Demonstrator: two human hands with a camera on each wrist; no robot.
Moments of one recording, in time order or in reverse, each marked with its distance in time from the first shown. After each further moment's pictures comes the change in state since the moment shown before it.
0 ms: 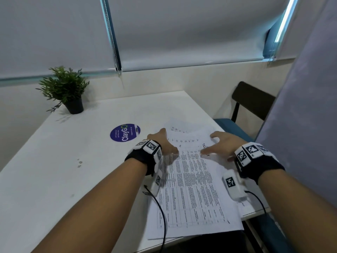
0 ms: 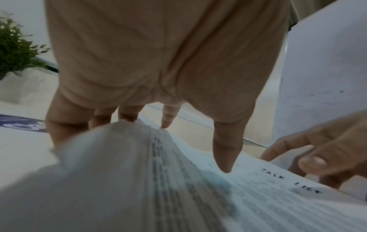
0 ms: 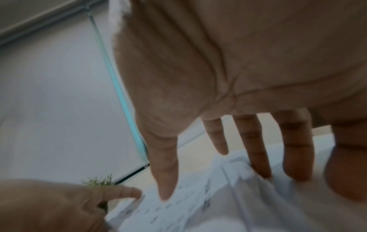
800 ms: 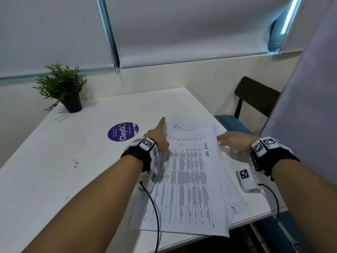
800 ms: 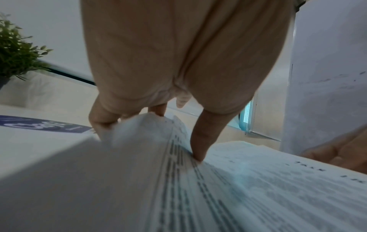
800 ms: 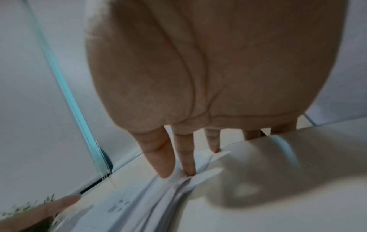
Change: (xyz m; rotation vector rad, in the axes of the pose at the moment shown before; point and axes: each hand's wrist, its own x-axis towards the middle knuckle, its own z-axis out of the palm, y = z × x) left_hand 0.023 -0.004 -0.001 -0.038 0.070 0.034; right_hand 0.056 0.041 -0.012 0.006 -0.162 -0.041
